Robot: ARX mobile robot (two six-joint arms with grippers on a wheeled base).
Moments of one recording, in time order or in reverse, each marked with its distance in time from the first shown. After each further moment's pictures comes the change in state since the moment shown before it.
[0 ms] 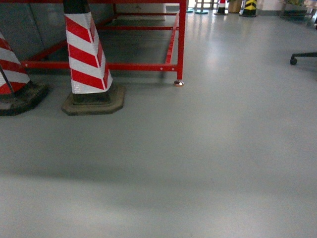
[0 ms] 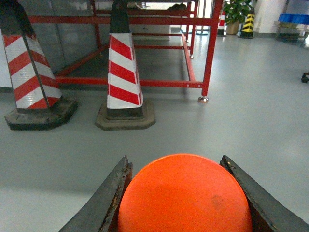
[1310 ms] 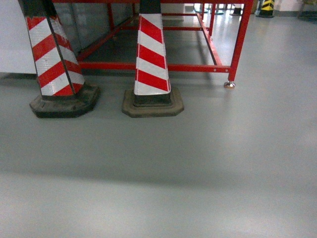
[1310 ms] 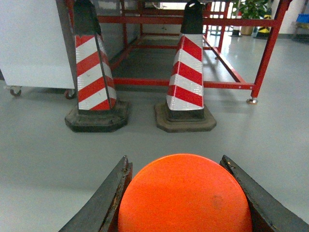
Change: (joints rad) left arm 0.000 0.000 0.000 -0.002 -0.001 0.000; right arm 0.000 0.000 0.000 0.003 0.000 0.000
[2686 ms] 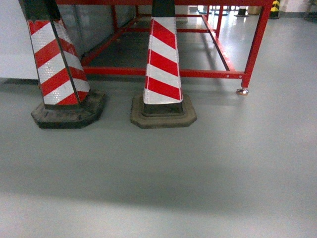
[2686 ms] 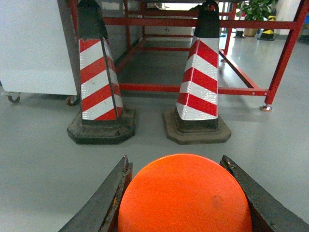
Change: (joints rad) left arm 0.000 0.000 0.000 0.001 0.001 0.000; right arm 0.000 0.000 0.000 -0.002 0.000 0.000
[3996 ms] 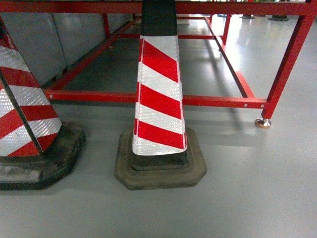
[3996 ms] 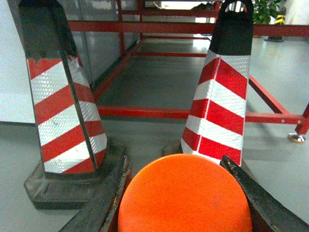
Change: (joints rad) left arm 0.000 0.000 0.000 -0.003 0.001 0.000; right arm 0.000 0.000 0.000 0.000 -0.001 0.000
